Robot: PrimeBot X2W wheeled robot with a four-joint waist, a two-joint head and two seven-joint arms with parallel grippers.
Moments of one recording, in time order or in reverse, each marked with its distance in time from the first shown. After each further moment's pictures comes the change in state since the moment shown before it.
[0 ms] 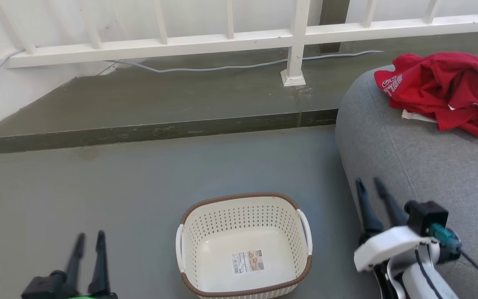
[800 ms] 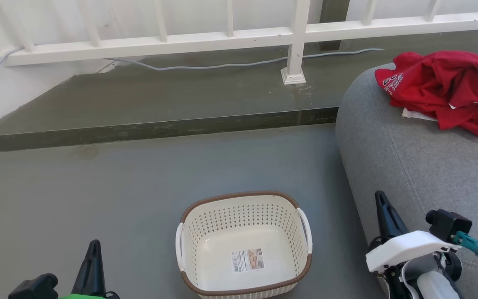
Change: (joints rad) left arm 0.000 -0.046 0.013 0.044 -0.238 -0.028 0.044; right arm 0.047 0.006 -0.040 0.017 0.267 0.028 0.045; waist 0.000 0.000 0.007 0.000
